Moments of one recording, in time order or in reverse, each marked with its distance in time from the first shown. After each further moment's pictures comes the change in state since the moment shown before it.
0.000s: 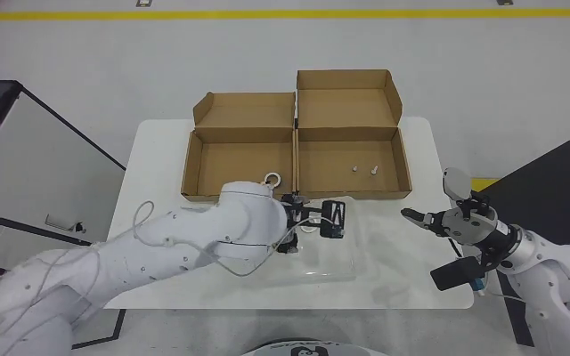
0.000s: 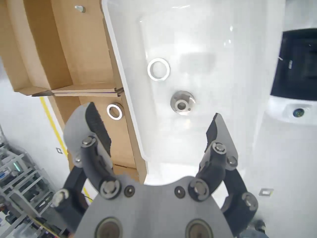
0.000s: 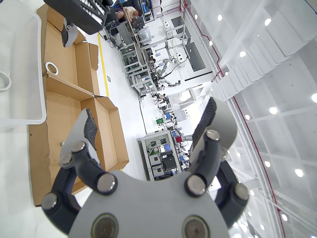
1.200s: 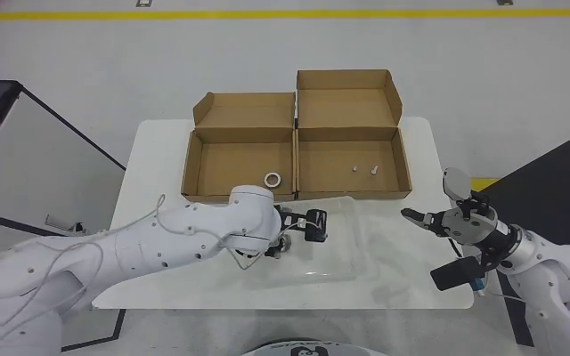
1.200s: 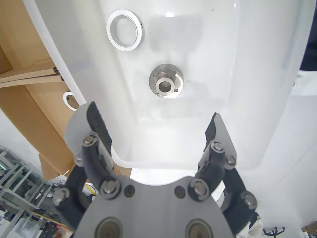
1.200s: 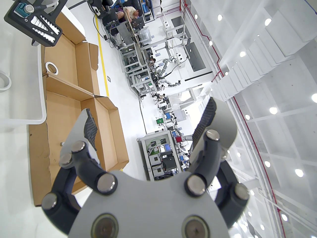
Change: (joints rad) left arm -0.036 0.012 0.195 0.171 0.053 0.007 0.101; right arm 0.000 0.000 0.000 0.000 0.000 0.000 0.000
